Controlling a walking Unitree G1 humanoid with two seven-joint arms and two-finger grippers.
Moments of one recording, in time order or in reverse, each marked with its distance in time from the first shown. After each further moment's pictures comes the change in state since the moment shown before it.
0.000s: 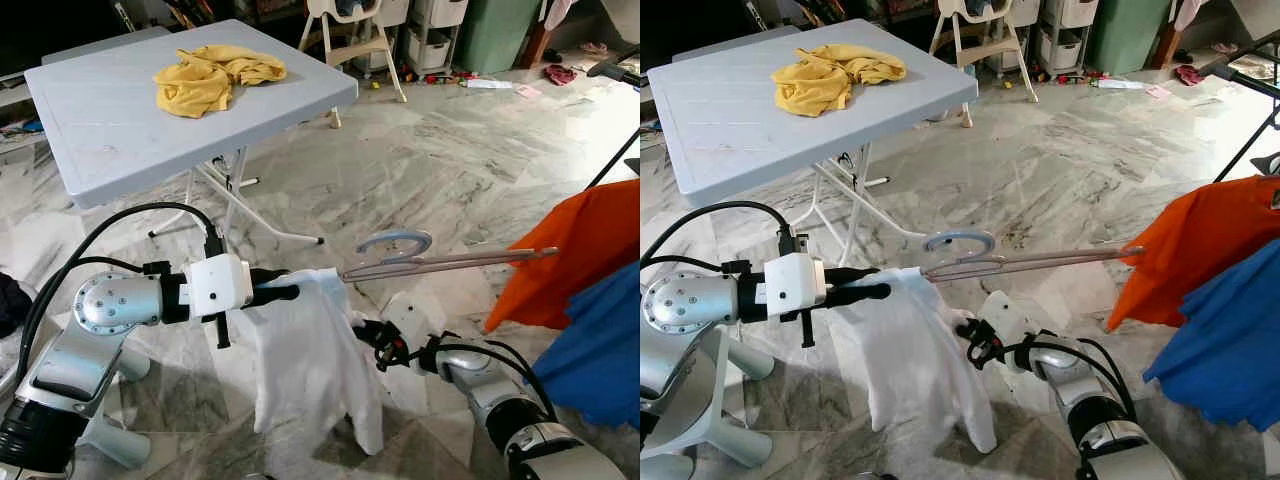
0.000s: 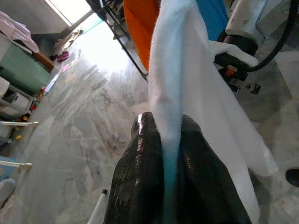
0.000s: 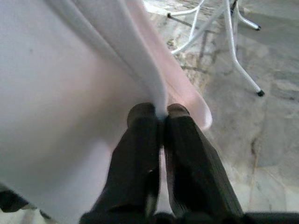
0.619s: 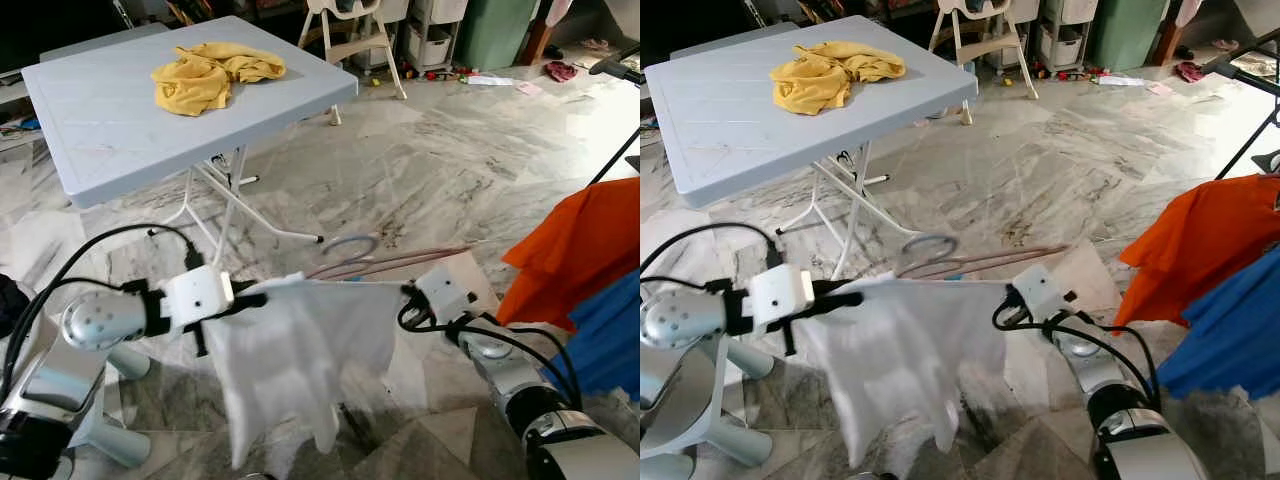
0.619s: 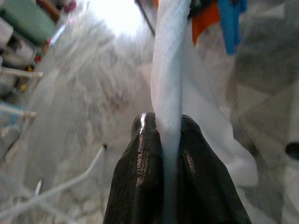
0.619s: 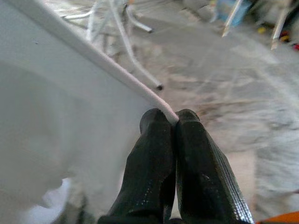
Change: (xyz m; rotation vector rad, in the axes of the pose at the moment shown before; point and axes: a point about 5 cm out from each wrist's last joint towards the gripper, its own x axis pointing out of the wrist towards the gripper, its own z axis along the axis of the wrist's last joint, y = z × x) left arm -0.020 -0.010 -0.046 -0.082 0.193 0.080; right arm -0.026 -0.049 0.009 -0.082 -0.011 -0.490
